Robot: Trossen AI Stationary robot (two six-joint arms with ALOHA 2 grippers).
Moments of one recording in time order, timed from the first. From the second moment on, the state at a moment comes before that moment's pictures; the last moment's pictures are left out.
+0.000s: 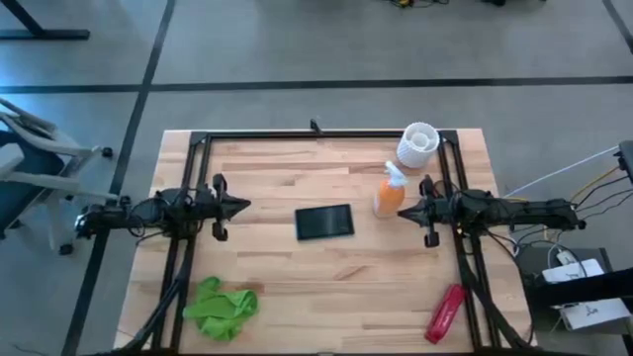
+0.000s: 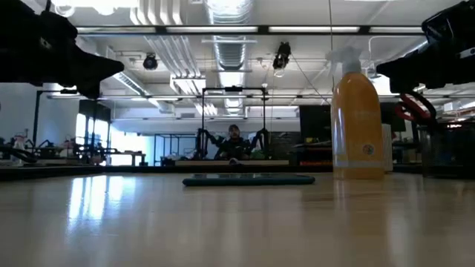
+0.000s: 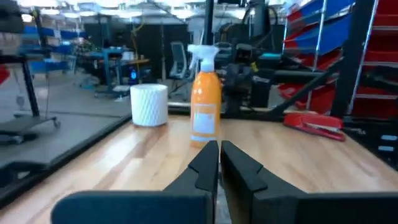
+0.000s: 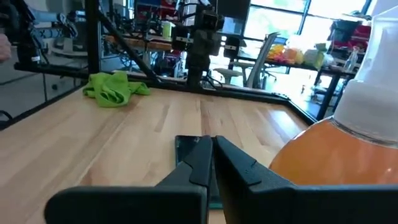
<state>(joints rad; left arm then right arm) 0.02 0.01 0.01 0.08 -0.11 -0.03 0.01 0.04 0.01 0.02 -0.02 -0.14</state>
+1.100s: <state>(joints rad) 0.02 0.17 0.01 0.08 -0.08 -0.04 0.01 0.04 0.01 0.01 -0.03 -0.13</state>
